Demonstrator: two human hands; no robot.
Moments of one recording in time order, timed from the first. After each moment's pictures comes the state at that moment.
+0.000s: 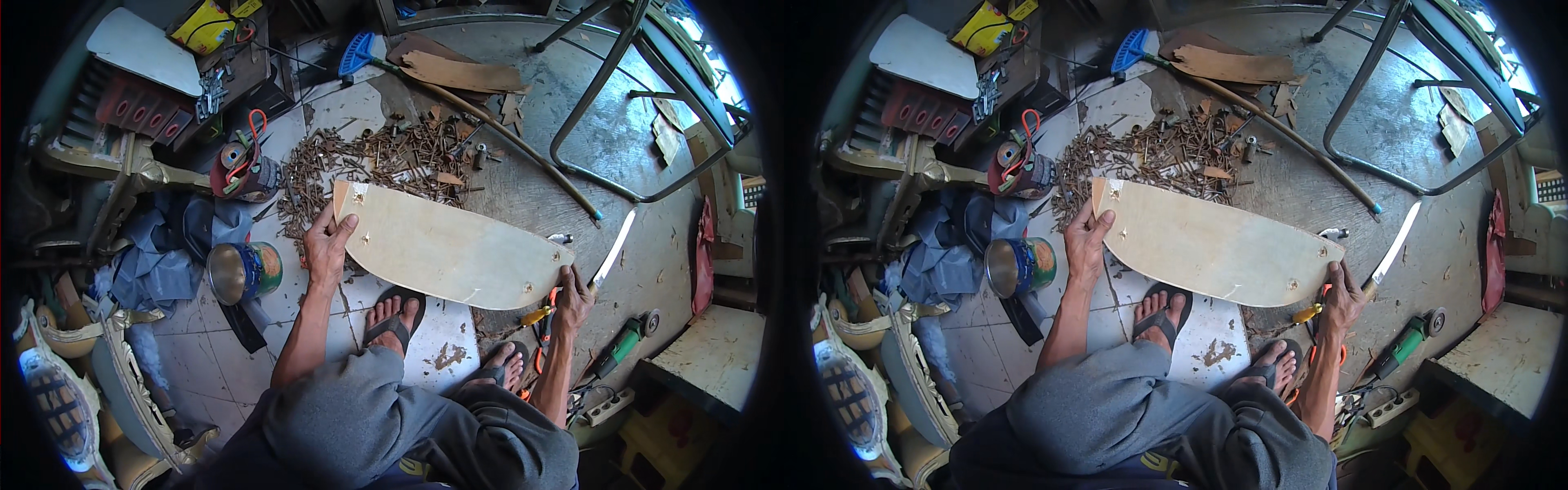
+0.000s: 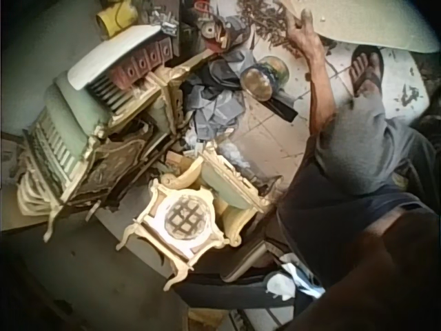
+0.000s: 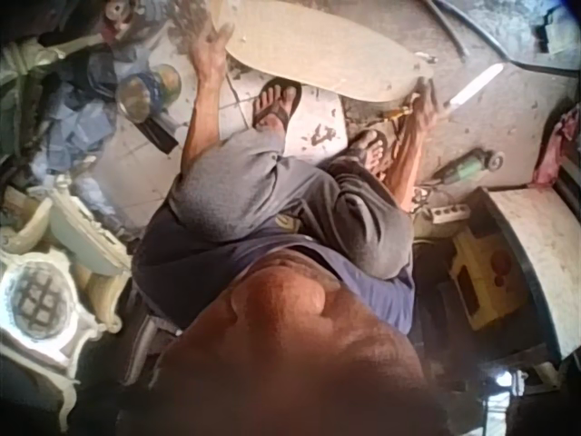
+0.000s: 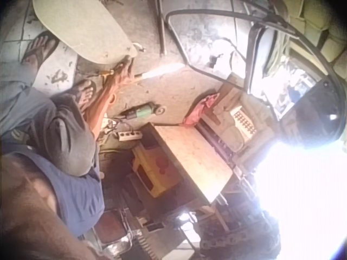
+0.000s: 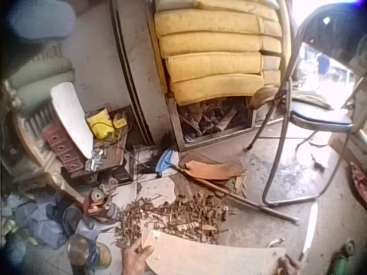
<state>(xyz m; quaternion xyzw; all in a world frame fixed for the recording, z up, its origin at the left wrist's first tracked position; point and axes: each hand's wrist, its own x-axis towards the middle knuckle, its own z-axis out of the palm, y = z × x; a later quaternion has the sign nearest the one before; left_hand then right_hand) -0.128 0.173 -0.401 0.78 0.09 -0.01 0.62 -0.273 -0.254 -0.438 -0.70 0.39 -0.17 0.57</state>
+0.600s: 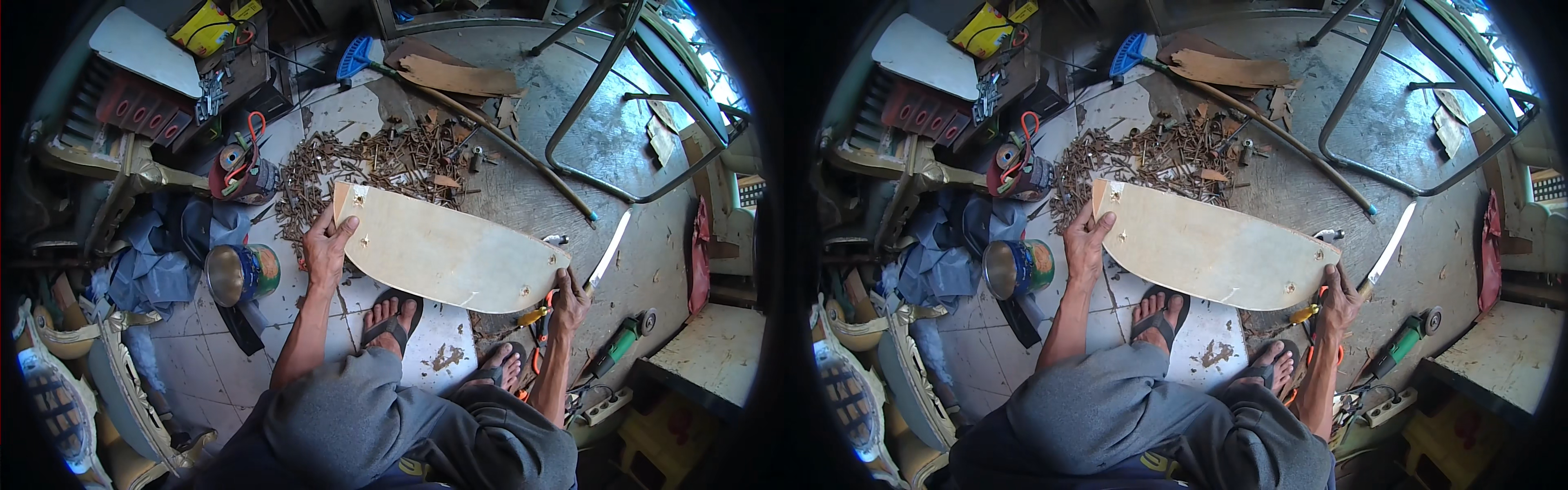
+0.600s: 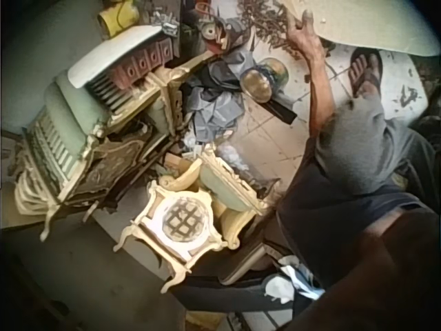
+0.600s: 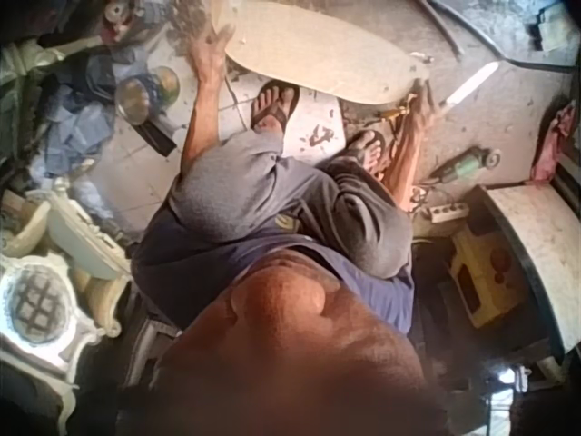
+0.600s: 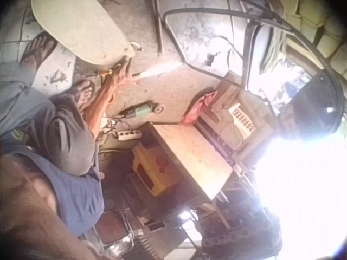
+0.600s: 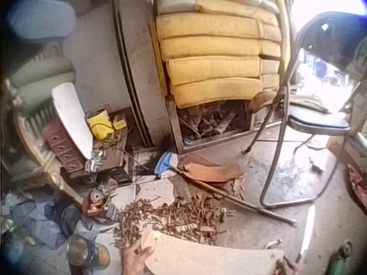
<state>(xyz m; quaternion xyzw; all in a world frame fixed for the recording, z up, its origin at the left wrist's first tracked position) -0.127 0.171 -0.402 0.77 0.11 0.01 0.63 -0.279 -0.255 -0.443 -0.69 0.39 -0.17 0.58</state>
